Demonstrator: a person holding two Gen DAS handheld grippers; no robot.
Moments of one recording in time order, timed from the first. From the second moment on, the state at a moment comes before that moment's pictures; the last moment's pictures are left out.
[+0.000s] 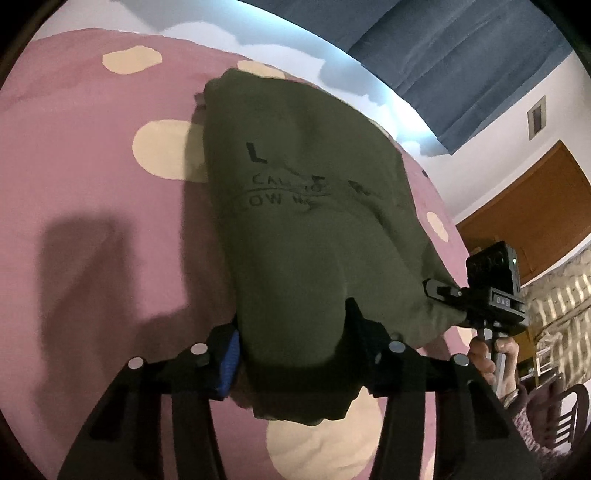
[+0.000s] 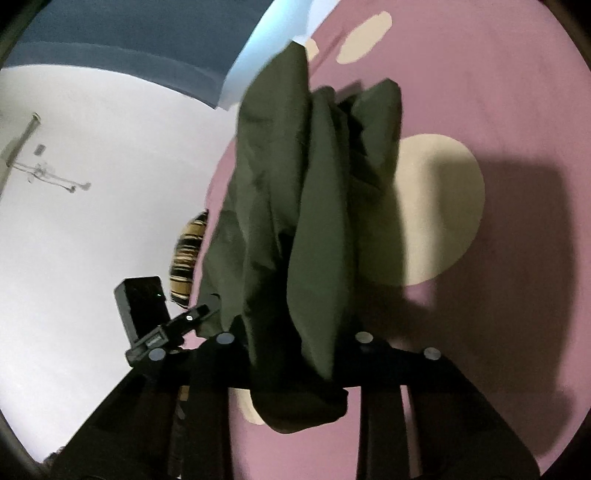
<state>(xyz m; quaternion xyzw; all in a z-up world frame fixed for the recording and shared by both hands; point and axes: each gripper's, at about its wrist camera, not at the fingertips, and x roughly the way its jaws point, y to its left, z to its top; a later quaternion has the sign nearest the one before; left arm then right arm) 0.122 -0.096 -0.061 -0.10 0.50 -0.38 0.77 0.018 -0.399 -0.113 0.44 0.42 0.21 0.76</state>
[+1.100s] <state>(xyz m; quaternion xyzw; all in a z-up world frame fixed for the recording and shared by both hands) 0.082 -0.078 -0.077 -0.07 0.49 -0.38 0.78 -0.017 -0.415 -0.156 0.49 0.41 0.24 0.73</state>
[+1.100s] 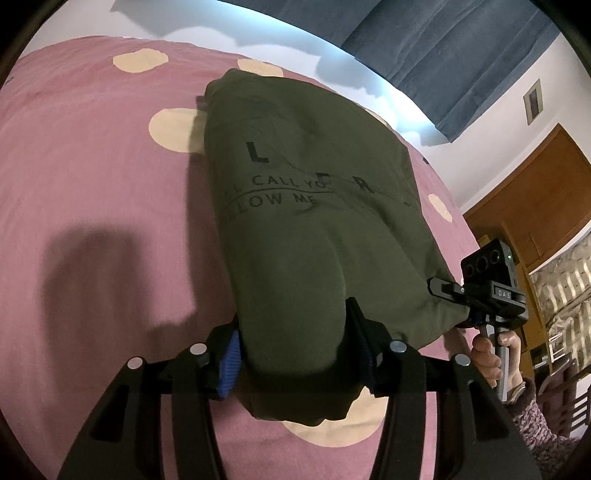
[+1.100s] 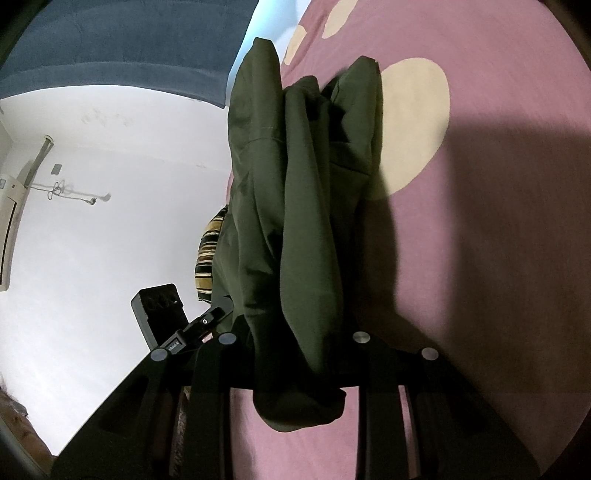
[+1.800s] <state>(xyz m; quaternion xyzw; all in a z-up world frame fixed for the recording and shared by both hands) 0.073 -0.071 -0.055 -0.05 0.45 -0.37 0.81 -0.030 -0.421 -0.144 0.50 0.39 0.22 0.74</state>
